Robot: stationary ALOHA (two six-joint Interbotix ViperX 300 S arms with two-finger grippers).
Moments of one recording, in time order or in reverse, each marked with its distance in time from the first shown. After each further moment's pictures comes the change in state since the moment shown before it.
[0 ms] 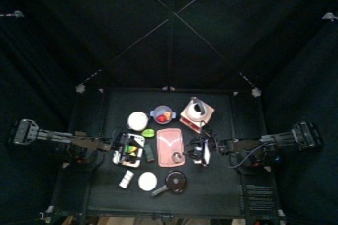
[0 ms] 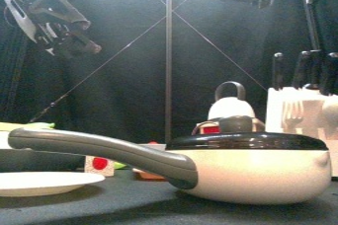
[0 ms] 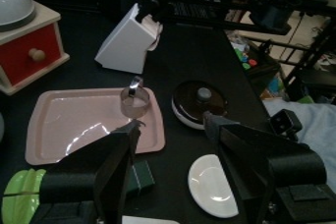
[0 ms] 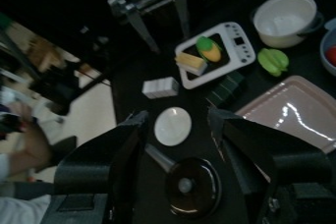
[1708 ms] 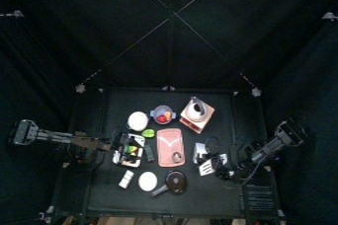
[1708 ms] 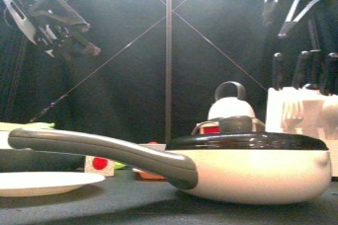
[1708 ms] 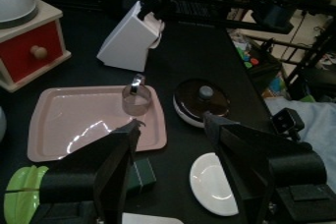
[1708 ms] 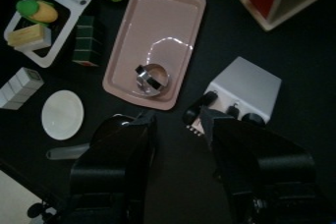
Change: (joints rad) left arm 0.006 0.000 0.006 0.000 0.000 0.000; right arm 0.517 0.267 -0.130 -0.311 1.000 0.937
